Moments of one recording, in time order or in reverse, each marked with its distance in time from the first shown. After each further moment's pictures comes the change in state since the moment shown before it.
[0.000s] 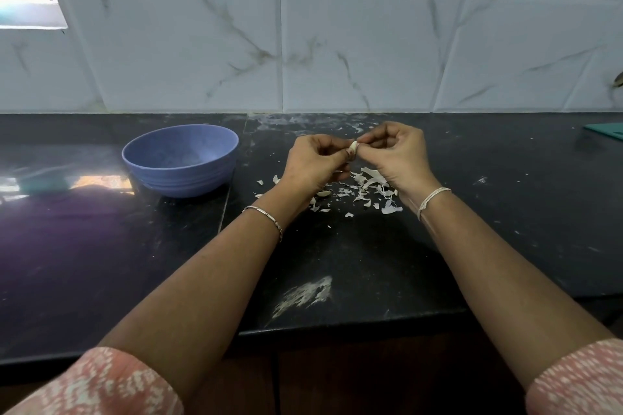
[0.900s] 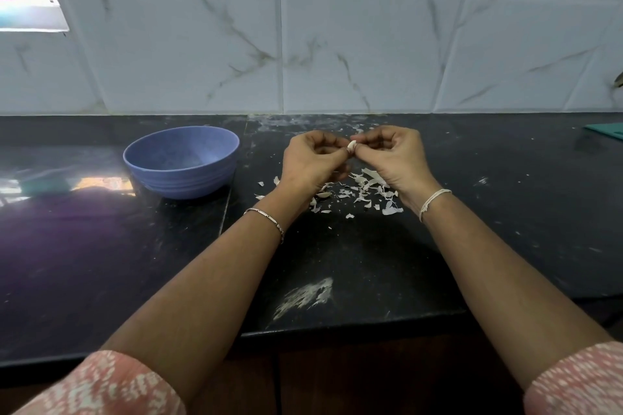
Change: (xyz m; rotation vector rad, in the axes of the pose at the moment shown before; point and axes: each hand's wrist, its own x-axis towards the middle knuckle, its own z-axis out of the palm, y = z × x) left_hand -0.010 0.011 0.002 -0.056 0.091 -0.001; right_hand 0.001 0.002 0.001 0.031 -0.055 -0.031
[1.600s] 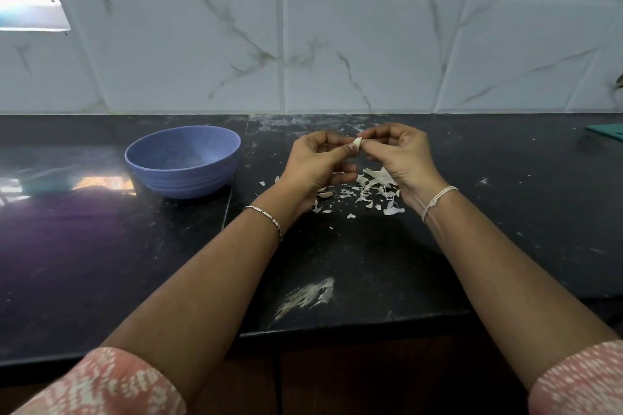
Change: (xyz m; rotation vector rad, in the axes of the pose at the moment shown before) left_hand -0.002 0.001 -0.002 -0.167 -0.108 -0.081; right_hand -0.001 -0.007 -0.002 0.159 0.017 0.079
